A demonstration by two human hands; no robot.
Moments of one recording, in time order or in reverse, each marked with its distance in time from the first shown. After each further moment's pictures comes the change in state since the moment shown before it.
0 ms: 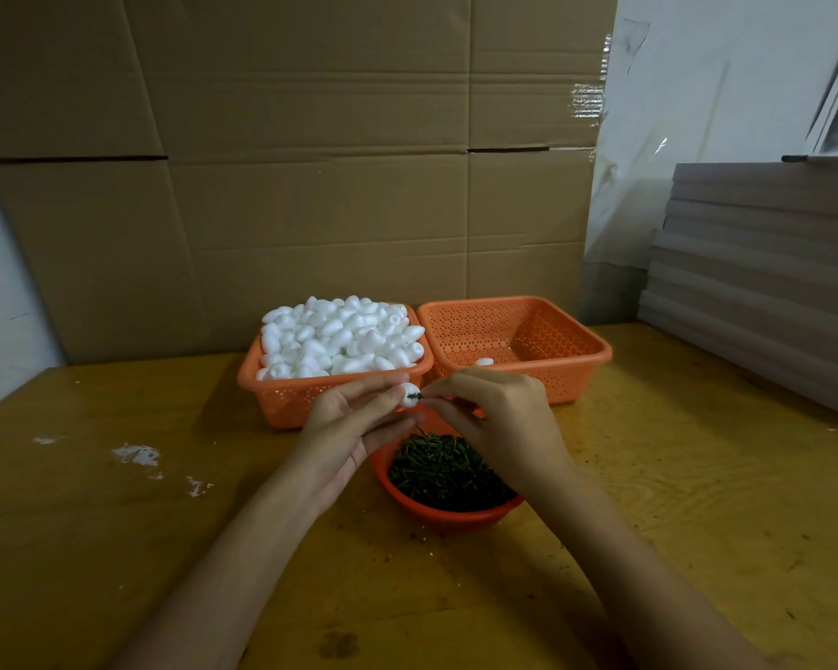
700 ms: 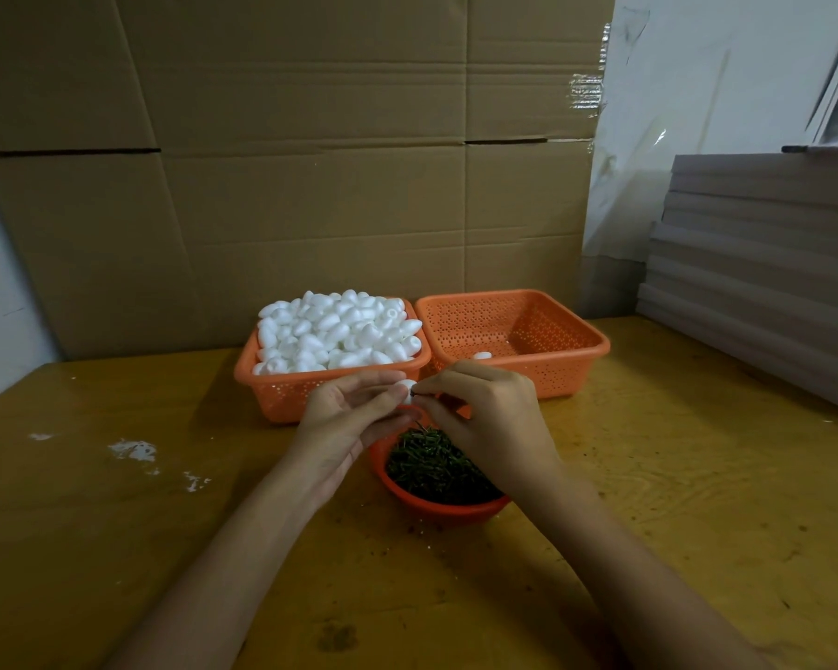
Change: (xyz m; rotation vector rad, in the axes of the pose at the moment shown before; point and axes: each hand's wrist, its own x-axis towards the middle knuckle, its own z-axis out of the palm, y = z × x) left_hand 0.003 -0.004 -0.003 0.063 0.007 0.043; right_hand -0.002 -0.011 0.006 0.020 0.030 0.039
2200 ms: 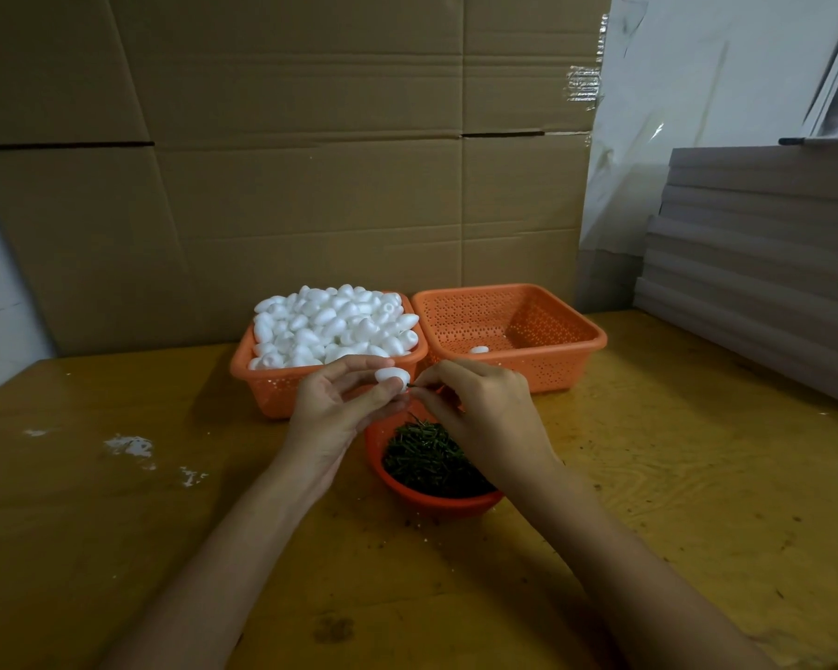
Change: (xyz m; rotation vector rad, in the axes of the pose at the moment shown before) left_hand -0.003 0.002 0.002 0.036 0.046 0.124; right_hand -0.001 -0.004 0.002 -0.065 -0.035 0.068
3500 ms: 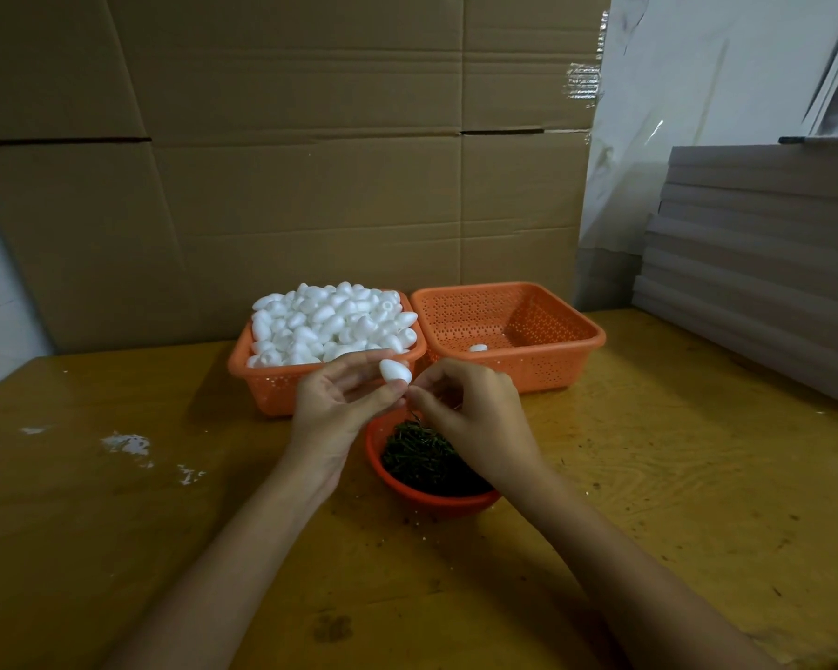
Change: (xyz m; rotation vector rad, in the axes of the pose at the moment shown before) left_hand -0.001 -0.006 0.004 0.028 -0.021 0.108; right_hand 0.000 -0.005 0.007 0.304 -0.108 0.337
